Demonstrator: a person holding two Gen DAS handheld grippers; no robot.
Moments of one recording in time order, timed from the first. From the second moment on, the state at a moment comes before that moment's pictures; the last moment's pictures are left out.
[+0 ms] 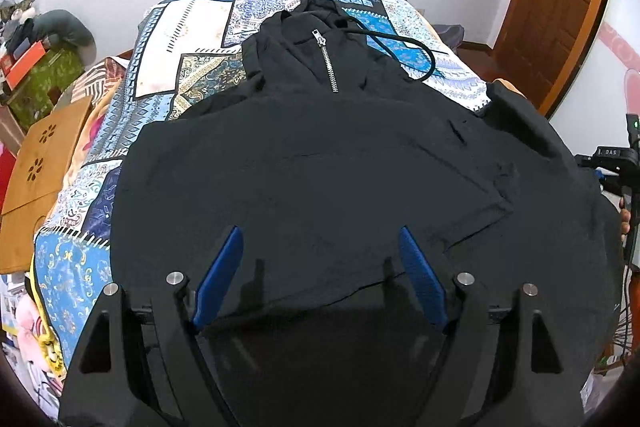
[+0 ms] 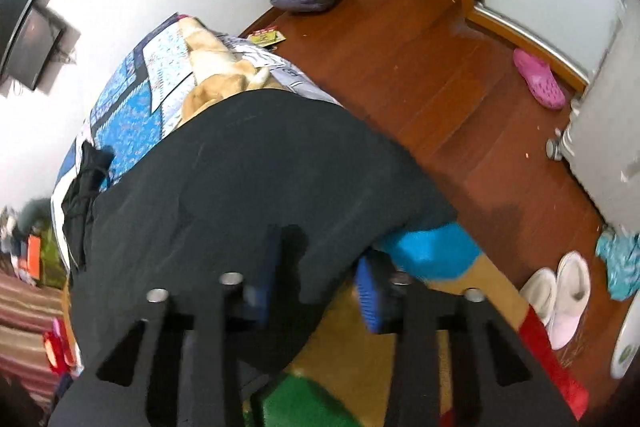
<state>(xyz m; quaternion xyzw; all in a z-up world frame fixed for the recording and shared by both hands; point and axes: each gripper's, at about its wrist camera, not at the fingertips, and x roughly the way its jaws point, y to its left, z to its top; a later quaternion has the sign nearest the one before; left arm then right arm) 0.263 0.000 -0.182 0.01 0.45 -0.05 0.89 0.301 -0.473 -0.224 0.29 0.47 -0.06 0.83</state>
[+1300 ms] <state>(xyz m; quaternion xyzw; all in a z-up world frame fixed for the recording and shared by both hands) 0.207 0.058 -0.167 -0.02 0.43 -0.04 0.90 0.270 -0.167 -0.166 -0.01 0.50 0.24 0.83</state>
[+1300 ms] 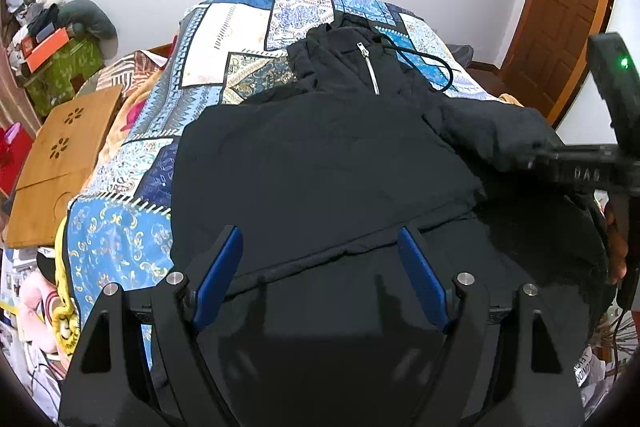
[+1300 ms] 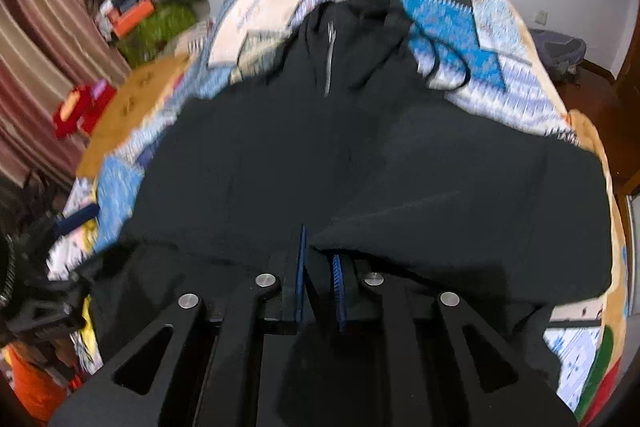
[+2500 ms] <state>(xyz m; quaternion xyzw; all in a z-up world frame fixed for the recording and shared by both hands) 0.295 -0.177 -0.190 0.24 0.43 -0.18 0.85 0.231 -0.345 -0.160 0.11 0.46 0.09 0.88</state>
